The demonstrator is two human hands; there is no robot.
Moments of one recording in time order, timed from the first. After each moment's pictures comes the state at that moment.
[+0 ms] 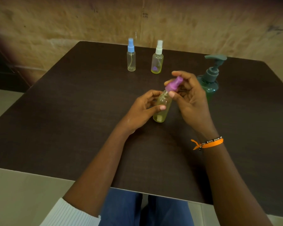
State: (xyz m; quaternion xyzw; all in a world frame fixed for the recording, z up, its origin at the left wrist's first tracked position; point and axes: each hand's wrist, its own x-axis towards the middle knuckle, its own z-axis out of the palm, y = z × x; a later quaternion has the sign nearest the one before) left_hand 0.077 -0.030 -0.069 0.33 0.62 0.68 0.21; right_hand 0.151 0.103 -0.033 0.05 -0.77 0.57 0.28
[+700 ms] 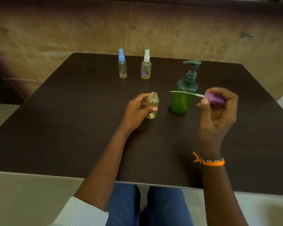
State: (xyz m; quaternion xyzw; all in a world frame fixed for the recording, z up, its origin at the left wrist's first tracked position) left_hand 0.084 -0.024 -0.072 0.31 0.69 0.65 0.11; right_hand 0.222 0.098 -0.029 -0.05 -0.66 0.48 0.58
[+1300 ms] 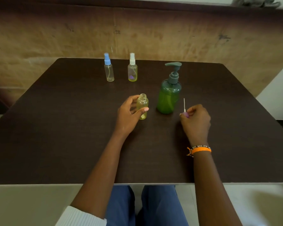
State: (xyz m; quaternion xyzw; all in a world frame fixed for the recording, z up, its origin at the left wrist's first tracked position) left_hand 0.097 -0.009 -0.074 0.26 0.70 0.66 0.06; right_hand 0.221 0.144 -0.064 -0.41 -0.80 0.31 0.32
